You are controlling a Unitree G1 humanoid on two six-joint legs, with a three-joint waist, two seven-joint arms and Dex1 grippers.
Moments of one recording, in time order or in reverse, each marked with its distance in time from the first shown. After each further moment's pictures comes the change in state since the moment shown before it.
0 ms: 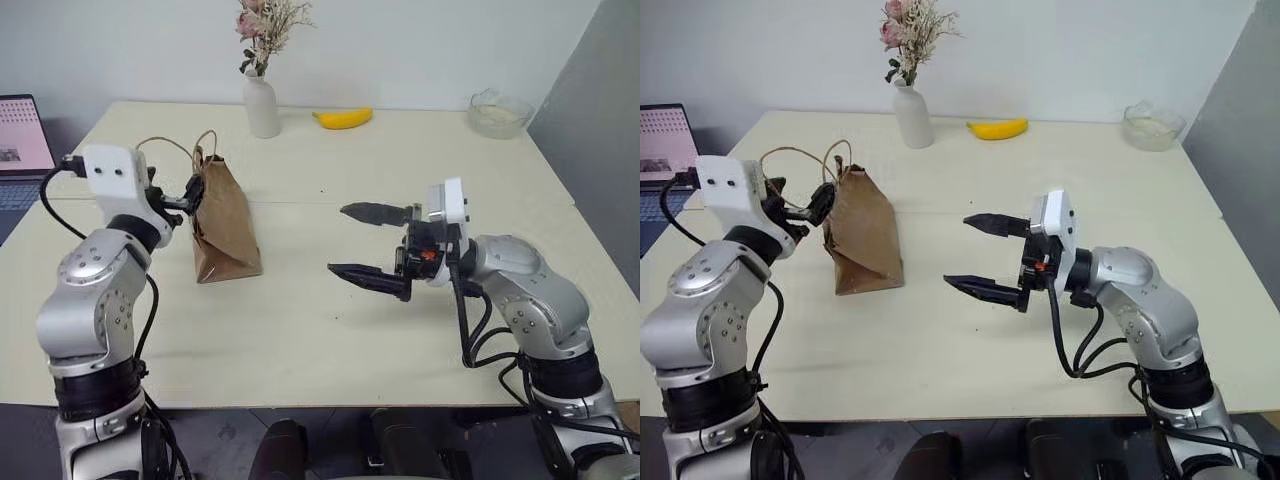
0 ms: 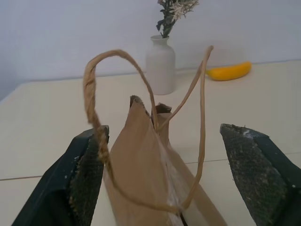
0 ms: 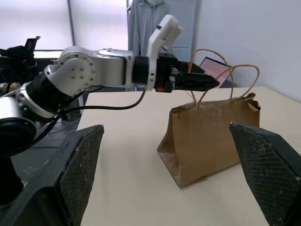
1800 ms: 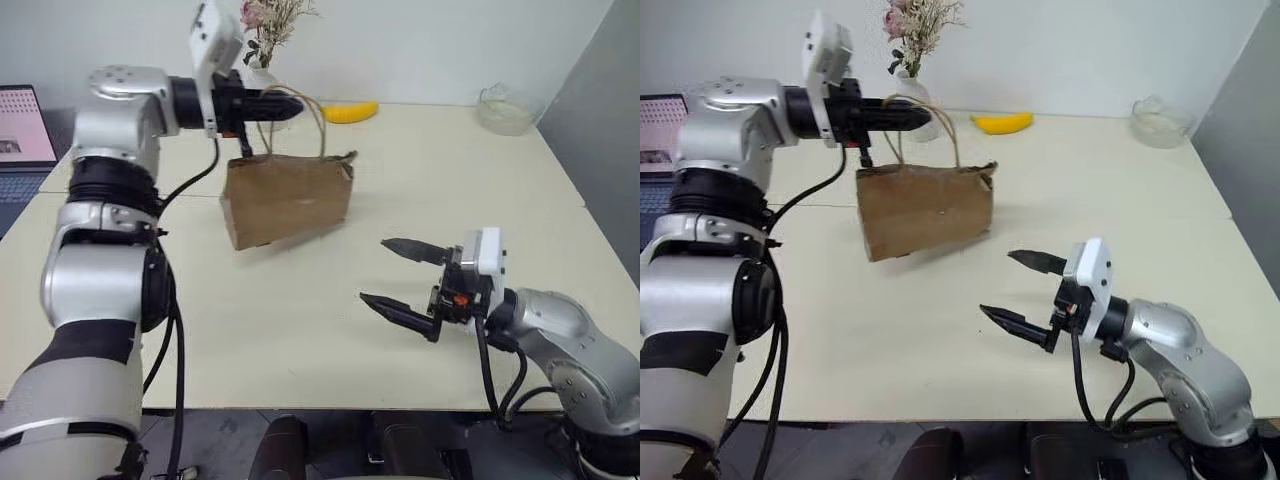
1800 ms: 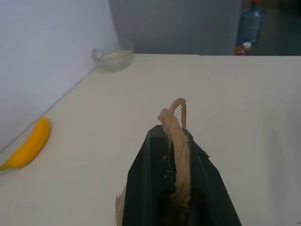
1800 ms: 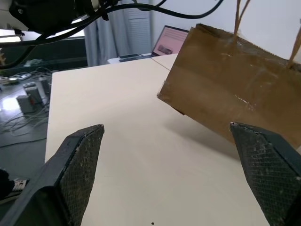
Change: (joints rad) left arm -0.952 0.018 -0.436 1.258 0.166 -0.602 -1.149; right arm 0.400 -0.116 -0.108 -0.351 0.021 0.024 -0.243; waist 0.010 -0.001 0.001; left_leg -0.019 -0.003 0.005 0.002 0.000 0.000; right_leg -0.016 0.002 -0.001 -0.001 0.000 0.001
